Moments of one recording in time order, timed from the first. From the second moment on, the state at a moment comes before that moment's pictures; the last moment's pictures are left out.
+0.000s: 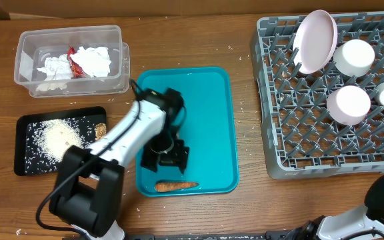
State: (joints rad) left arm -0.46 1.80 1.21 -1.29 0.24 -0.31; right arm -0.62 1.79 2.28 -1.59 -0.06 0.33
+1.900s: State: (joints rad) left arm -0.62 1.80 1.03 -1.15 0.08 -0.32; right arm -0.62 1.79 2.28 -1.59 -0.06 0.33
